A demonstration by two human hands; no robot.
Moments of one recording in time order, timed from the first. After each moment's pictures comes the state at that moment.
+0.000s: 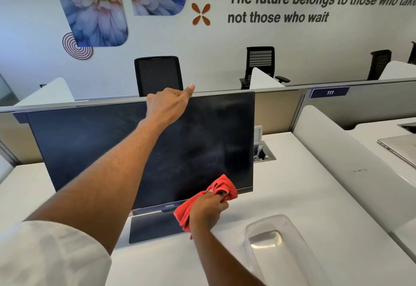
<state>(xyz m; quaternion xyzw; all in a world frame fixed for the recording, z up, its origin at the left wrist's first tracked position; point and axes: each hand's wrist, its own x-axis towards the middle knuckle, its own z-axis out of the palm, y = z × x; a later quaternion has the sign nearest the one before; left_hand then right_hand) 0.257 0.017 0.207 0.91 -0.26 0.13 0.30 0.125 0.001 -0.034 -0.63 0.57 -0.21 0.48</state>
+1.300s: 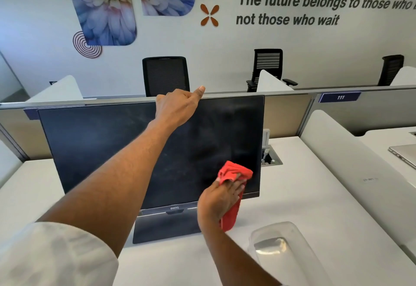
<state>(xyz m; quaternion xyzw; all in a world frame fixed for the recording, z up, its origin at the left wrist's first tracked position) 0.263 0.015 0.204 0.91 -0.27 0.14 0.29 0.140 -0.024 -0.021 -0.70 0.50 -0.33 0.38</state>
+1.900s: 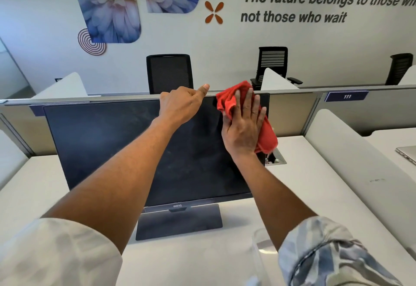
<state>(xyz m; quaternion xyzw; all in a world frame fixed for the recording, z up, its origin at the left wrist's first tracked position) 0.266 0.014 0.202 0.91 -0.27 0.14 0.30 0.197 -0.138 0.099 -0.86 0.19 -0.47 0.09</state>
